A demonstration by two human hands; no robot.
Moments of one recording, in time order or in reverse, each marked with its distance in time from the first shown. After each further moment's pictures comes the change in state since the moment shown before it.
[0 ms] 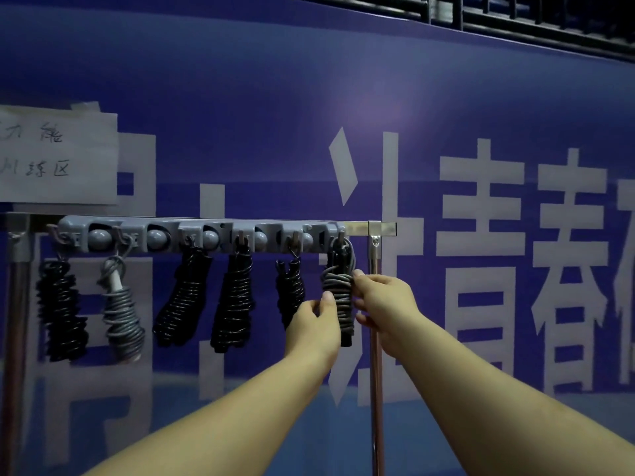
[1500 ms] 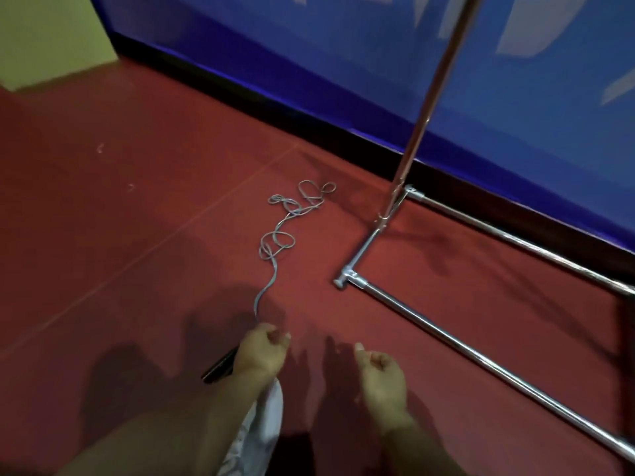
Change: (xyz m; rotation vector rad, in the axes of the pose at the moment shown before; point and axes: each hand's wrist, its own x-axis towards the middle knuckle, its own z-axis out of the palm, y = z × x) left_hand -0.448 -0.568 -0.401 0.521 0.403 -1.124; right_hand -0.539 0.539 0.192 -0.570 -0.620 0.787
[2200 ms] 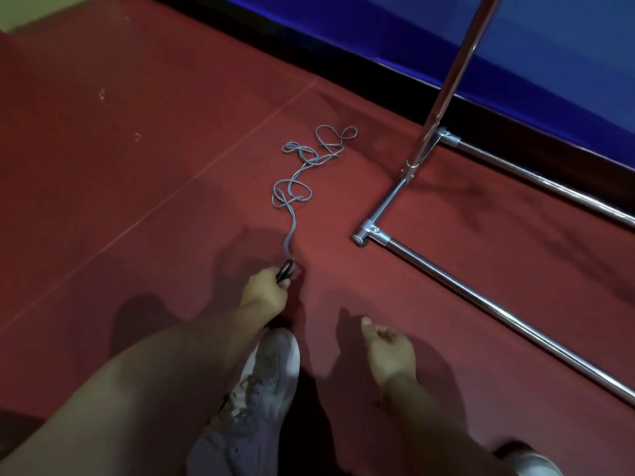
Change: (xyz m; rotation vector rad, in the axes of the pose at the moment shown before) left_hand 0.066 -0.023 -0.001 0.269 0.030 0.120; right_hand 0.008 0.032 0.021 -0.060 -0.098 0.070
